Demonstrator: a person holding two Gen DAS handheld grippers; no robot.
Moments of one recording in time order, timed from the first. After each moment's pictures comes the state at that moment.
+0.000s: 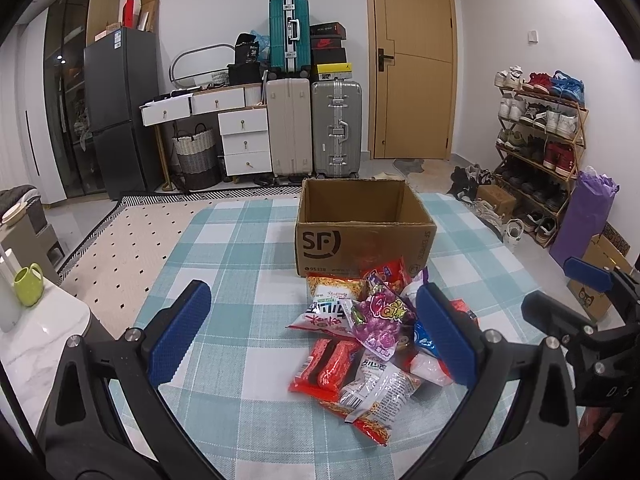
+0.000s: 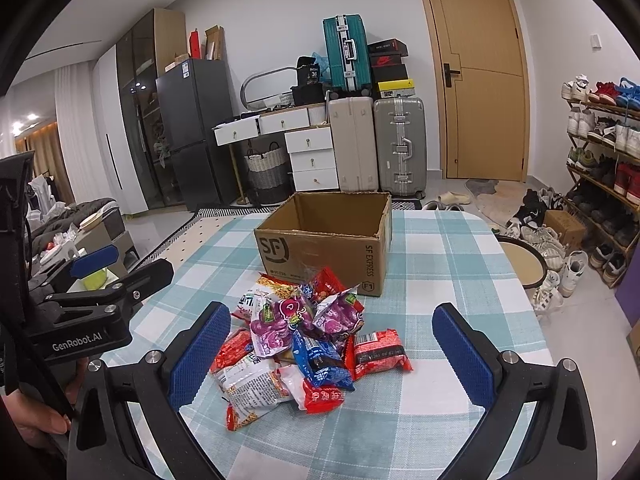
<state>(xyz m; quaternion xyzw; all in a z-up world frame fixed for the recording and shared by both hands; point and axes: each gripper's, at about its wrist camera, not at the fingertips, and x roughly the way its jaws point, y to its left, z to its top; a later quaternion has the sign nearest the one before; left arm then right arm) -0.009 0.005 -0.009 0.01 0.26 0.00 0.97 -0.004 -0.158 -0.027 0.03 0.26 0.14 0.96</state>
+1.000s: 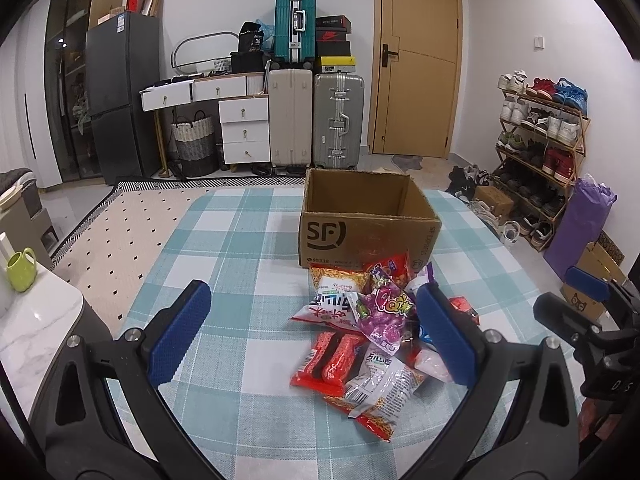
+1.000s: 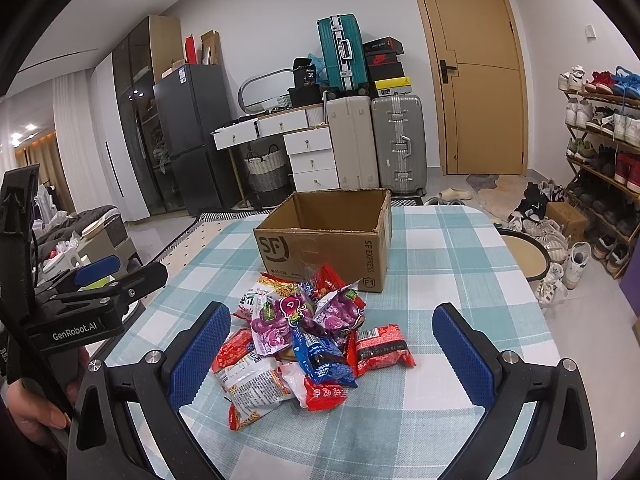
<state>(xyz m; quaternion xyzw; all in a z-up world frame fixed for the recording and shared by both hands) -0.001 0.018 -0.017 -0.01 0.28 0.00 0.96 -0.003 -0.160 -0.035 0.05 0.26 0.14 0.95</state>
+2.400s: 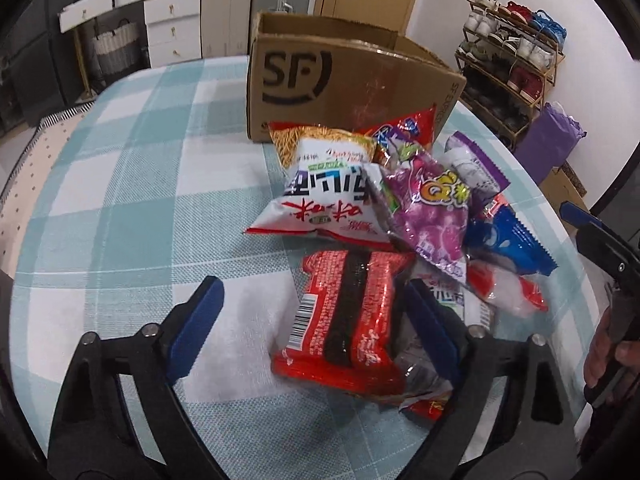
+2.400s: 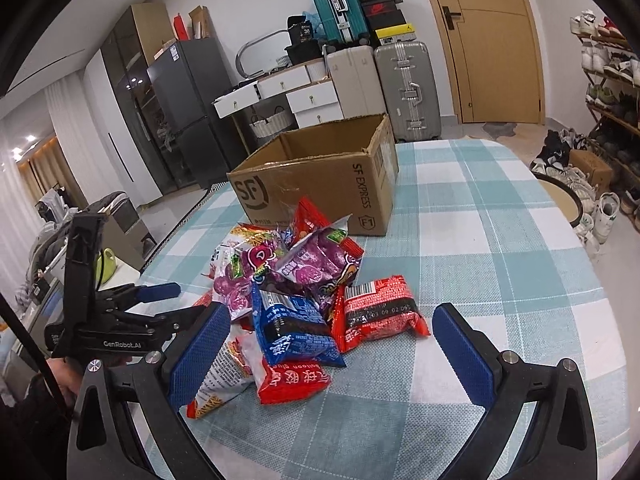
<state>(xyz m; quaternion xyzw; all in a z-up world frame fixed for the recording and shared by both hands) 0.114 0.038 -0.167 -0.02 0.46 -0.14 0.88 0.063 -0.179 -0.120 0.09 0.34 0.17 0.92</state>
